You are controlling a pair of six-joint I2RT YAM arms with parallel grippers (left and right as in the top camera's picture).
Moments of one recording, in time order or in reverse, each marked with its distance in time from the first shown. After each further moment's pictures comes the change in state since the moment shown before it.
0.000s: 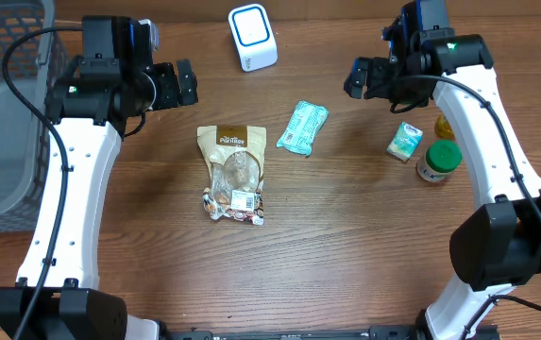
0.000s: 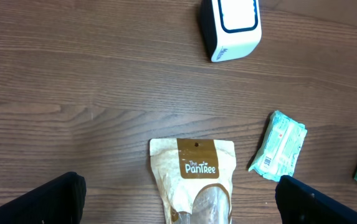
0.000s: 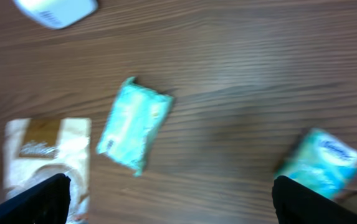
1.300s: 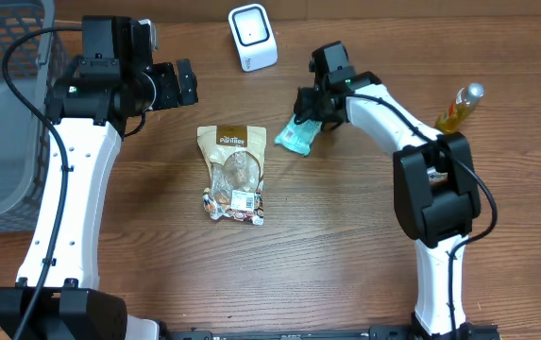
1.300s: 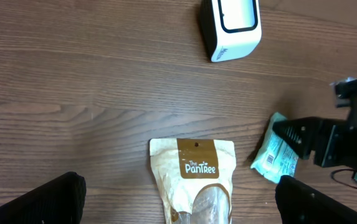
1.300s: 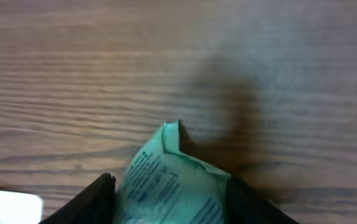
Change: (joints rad) left arm 0.000 0.000 0.000 0.000 0.000 0.000; right arm 0.209 0.349 -0.119 0.478 0.111 0.119
